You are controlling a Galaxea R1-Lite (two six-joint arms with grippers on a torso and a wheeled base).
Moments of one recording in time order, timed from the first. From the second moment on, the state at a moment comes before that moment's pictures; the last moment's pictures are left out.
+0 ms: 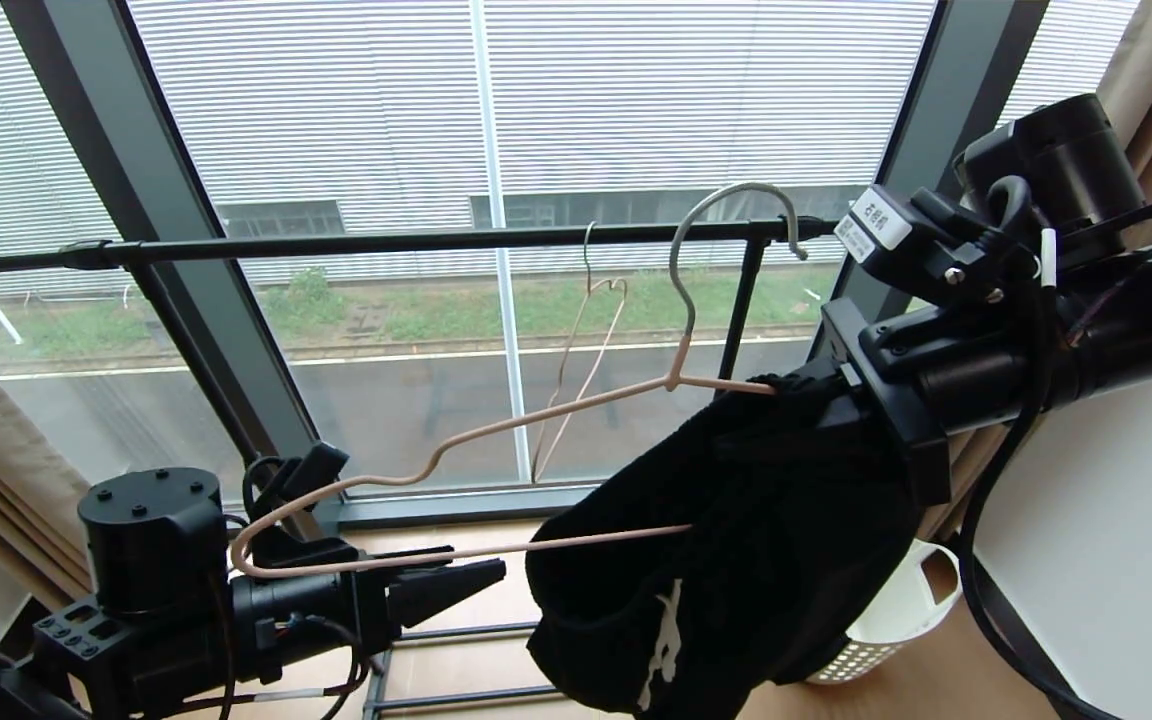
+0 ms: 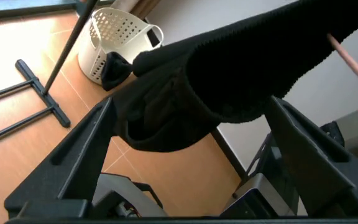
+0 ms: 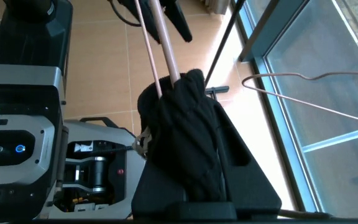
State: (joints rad) left arm -0.36 1.79 -0.25 -1.23 -0.64 -0.46; right arm 0.49 1.67 -1.43 0.49 0.79 -0.68
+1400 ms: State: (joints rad) left arm -0.41 1.86 -0.25 -1.24 -0.61 -0.45; right arm 0.46 1.60 -1.33 0.49 0.87 -0.68
